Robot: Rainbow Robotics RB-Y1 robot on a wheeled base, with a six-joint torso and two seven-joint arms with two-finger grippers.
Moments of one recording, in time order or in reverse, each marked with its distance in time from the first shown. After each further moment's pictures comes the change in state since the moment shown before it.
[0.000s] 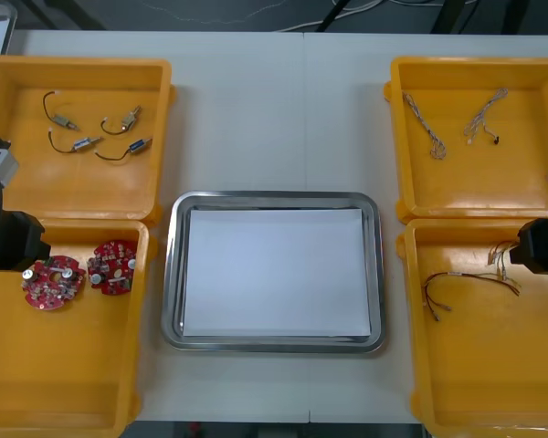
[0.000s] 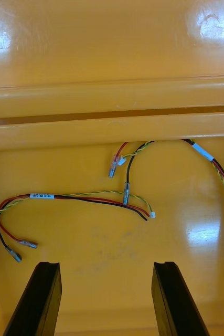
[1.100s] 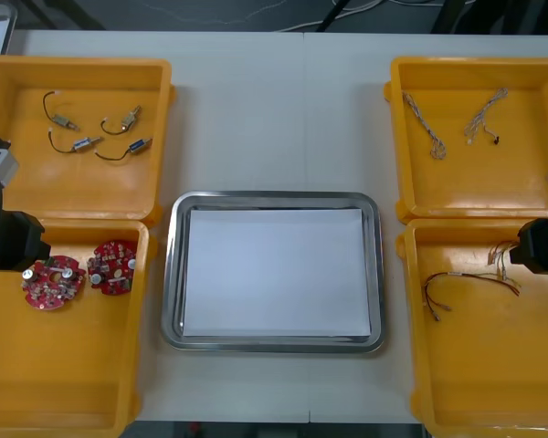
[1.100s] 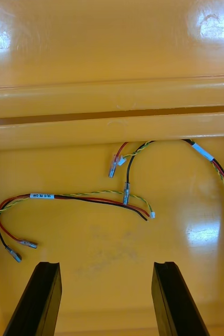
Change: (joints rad) right arm 0.000 0.000 0.000 0.000 0.000 0.000 0.000; left arm 0.000 0.000 0.000 0.000 0.000 0.000 0.000
